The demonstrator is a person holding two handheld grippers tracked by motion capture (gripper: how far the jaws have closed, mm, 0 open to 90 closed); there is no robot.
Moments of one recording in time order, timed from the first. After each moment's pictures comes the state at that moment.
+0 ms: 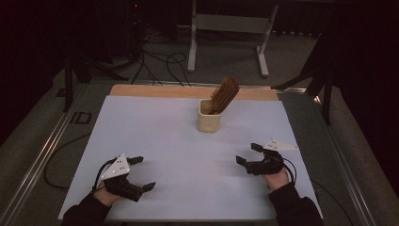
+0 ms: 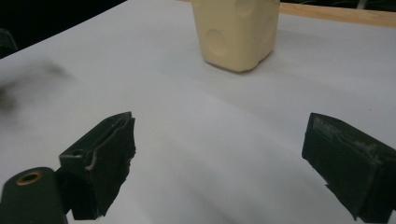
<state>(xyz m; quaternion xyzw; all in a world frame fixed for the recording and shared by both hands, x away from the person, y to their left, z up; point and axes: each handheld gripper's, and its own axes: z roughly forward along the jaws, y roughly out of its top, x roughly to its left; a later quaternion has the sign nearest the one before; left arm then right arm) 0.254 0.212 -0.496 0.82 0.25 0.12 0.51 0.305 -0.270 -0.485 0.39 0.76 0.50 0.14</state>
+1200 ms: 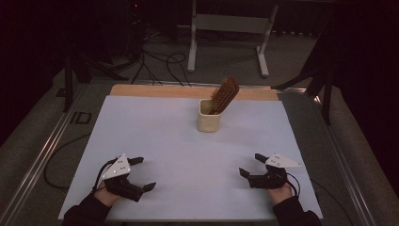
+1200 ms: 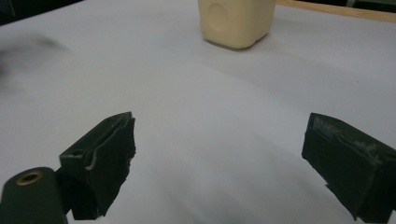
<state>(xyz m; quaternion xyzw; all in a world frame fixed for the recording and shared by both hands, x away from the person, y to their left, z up) 0.254 0.211 -0.499 0.82 0.25 0.12 0.50 0.271 -0.279 -0.506 0.38 0.77 0.49 0.17</state>
